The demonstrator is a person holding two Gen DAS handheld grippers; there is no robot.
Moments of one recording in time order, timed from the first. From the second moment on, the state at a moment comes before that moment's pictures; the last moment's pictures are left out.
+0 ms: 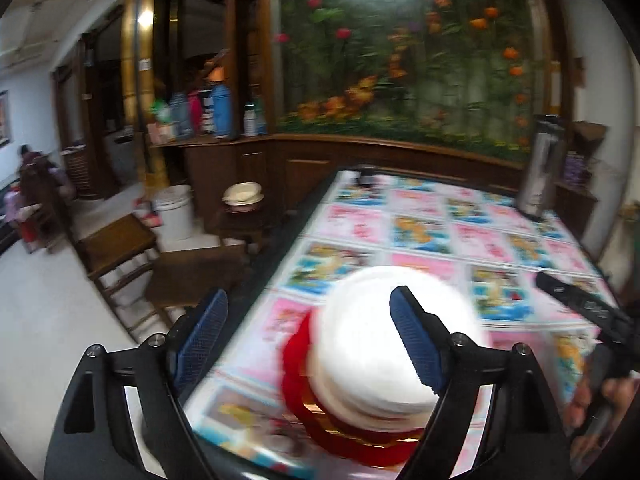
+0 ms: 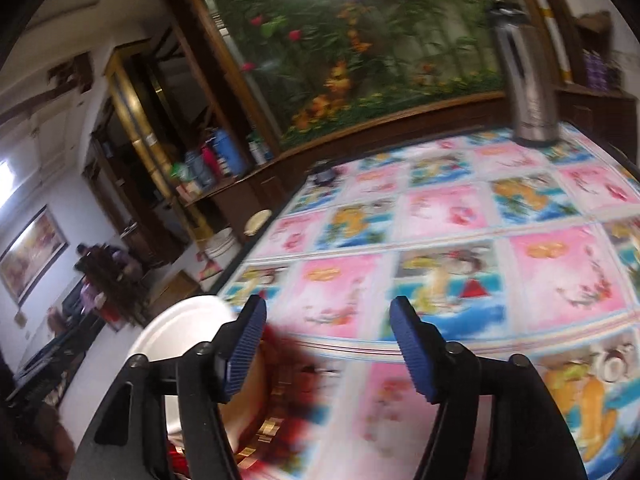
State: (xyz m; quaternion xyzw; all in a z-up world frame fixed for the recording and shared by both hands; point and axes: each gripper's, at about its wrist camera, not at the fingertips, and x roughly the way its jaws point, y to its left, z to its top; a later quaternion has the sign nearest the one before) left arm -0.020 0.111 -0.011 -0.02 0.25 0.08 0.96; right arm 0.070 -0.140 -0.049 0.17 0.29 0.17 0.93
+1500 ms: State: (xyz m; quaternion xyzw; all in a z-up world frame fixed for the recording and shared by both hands) left arm -0.028 0.076 -0.013 -0.03 0.27 0.07 0.96; right arm -0.016 -0.154 -0.031 0.09 0.23 0.19 0.95
